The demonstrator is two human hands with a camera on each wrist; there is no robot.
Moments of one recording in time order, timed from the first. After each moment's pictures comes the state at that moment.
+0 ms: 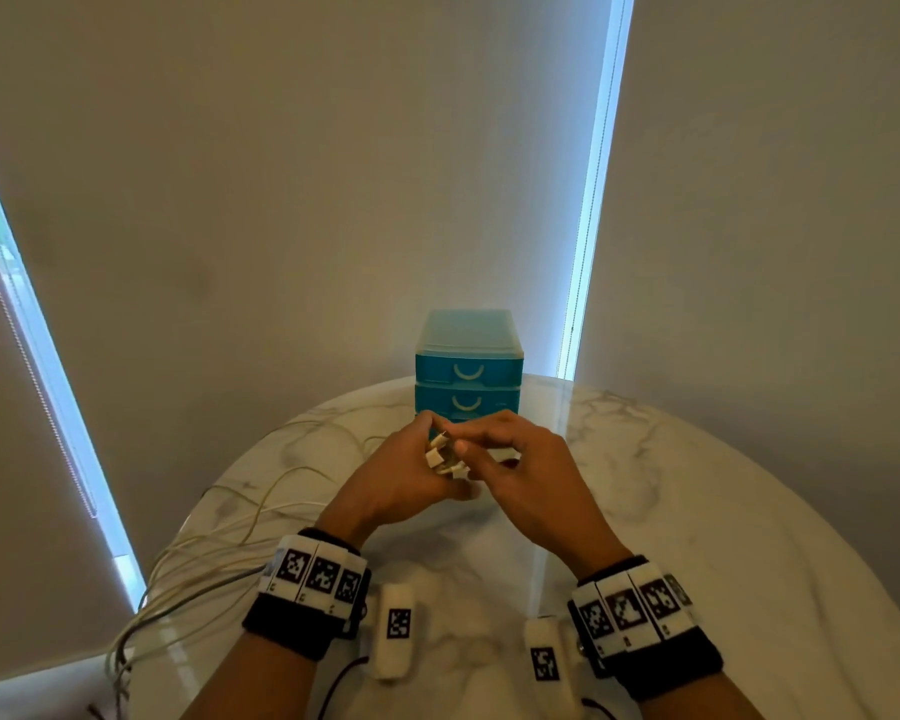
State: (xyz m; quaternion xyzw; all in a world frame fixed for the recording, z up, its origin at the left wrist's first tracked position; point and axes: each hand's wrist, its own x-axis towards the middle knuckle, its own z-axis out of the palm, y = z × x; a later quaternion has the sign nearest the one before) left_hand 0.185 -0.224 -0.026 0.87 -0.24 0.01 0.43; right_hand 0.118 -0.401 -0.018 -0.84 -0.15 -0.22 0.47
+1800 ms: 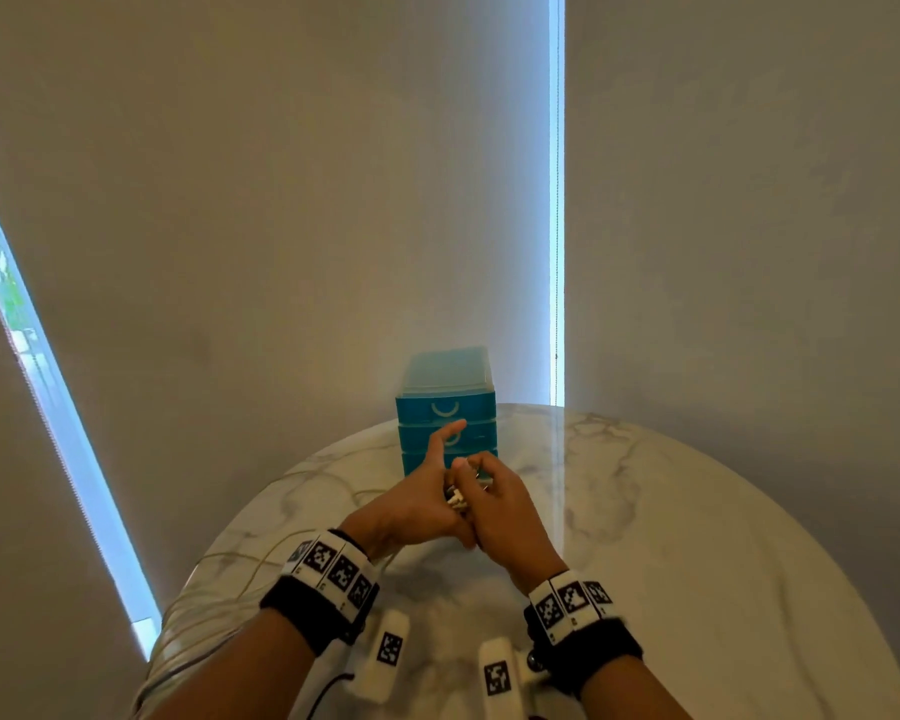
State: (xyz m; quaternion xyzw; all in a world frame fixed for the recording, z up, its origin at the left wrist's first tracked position) left_hand 0.168 -0.268 0.001 0.83 -0.29 -0.13 0.45; right_hand 0.139 -0.407 -0.050 -0.72 -0.06 -0.19 0.66
